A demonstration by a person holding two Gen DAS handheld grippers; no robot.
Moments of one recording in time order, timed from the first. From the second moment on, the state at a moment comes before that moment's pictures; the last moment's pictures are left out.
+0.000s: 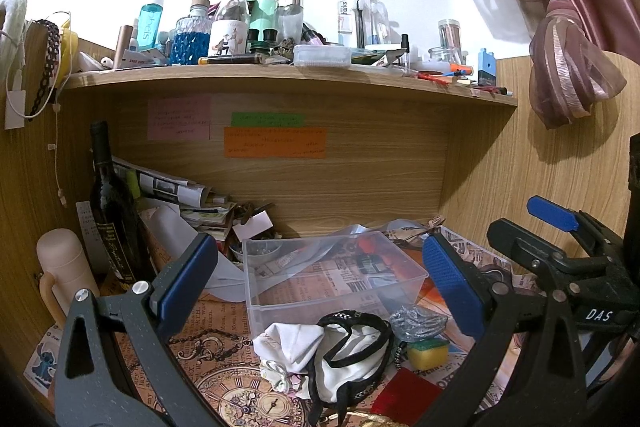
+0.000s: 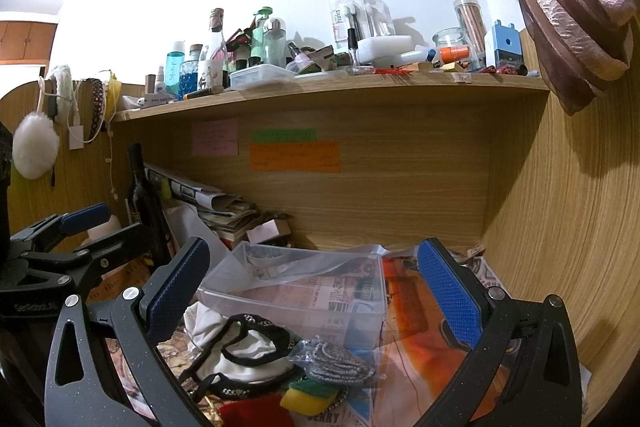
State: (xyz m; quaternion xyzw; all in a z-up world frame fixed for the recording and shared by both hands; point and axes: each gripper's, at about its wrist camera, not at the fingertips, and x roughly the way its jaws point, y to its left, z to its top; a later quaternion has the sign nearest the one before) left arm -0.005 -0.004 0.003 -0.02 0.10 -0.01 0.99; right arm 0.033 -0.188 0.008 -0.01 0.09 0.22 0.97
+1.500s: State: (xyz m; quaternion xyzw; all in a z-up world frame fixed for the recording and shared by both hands) left arm 0.106 0.048 -0.127 -0.11 0.33 -0.03 0.94; right arm 0.136 -0.185 -0.115 -0.02 0.35 0.26 0.90
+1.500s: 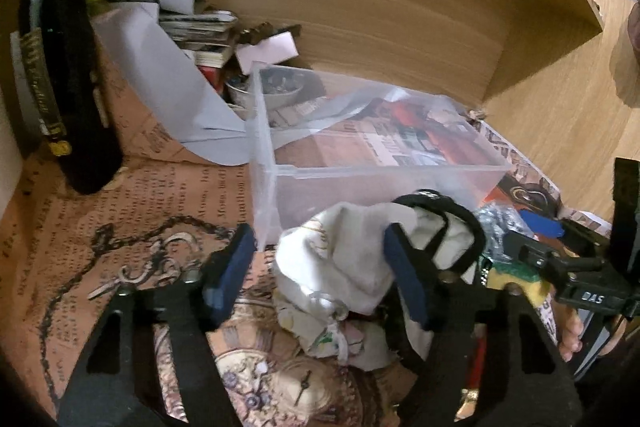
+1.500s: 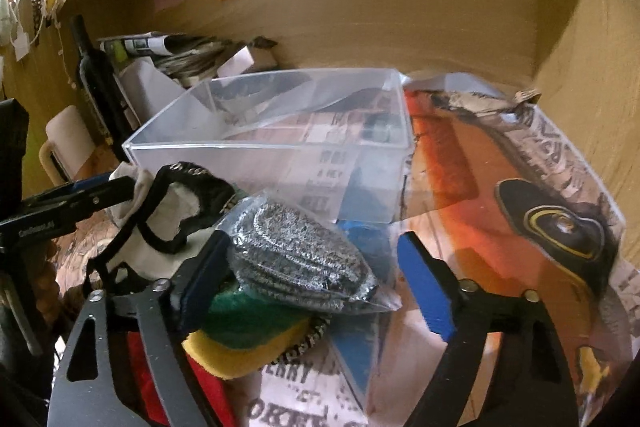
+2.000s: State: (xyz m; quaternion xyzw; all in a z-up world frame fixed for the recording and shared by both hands) left arm 0.085 0.043 -0.103 -0.11 0.30 -0.04 0.95; right arm 0.133 -0.190 -0.109 -0.02 0.34 0.25 0.91
